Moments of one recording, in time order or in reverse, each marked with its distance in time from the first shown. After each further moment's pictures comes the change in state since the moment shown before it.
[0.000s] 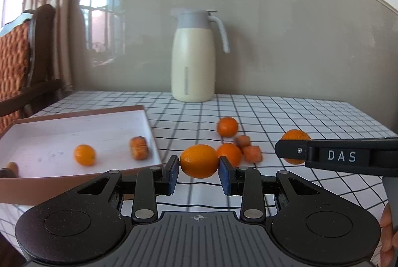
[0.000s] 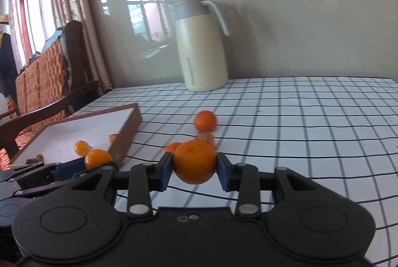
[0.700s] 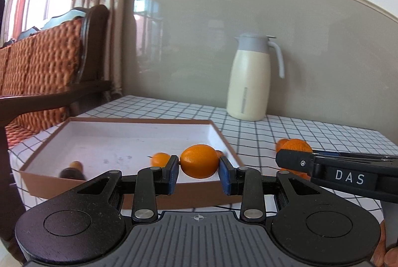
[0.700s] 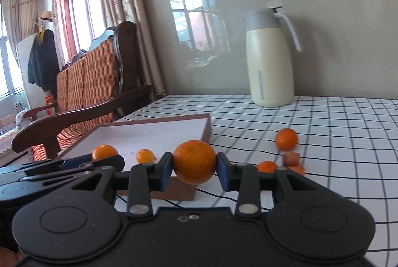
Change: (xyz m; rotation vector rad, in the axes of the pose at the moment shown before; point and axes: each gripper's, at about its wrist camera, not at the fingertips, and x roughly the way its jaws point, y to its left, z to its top) left arm -0.031 0.080 0.004 -0.106 -0.060 0.155; right arm 0.017 0.076 0.006 -0.084 -0.056 0.197
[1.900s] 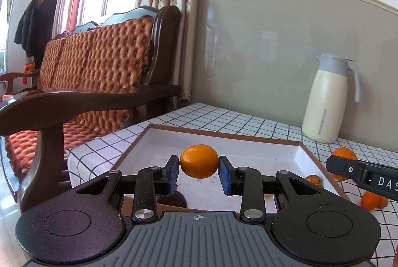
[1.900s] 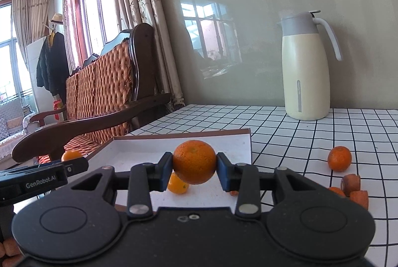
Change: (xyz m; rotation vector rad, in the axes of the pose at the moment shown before) left arm 0.019 0.101 0.010 -0.102 -0.032 0.241; right arm 0.059 0.049 0.008 -0.016 -0.043 0.031
